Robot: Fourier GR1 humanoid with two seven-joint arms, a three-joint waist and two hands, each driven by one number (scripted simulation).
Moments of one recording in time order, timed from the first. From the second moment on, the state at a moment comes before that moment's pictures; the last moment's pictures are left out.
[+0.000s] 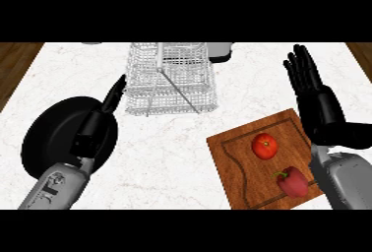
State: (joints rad) left arm -0.29 0.34 -0.31 -1.43 0.06 0.18 -0.10; right arm -0.34 -0.35 0.18 -1.57 -0.24 -0.22 -0.11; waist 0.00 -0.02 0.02
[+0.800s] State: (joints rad) left arm -0.08 0.25 -0.21 -1.43 0.12 0.32 -0.07; right arm -0.21 -0.45 -0.15 -1.44 -0.34 -0.27 -0.14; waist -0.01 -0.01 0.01
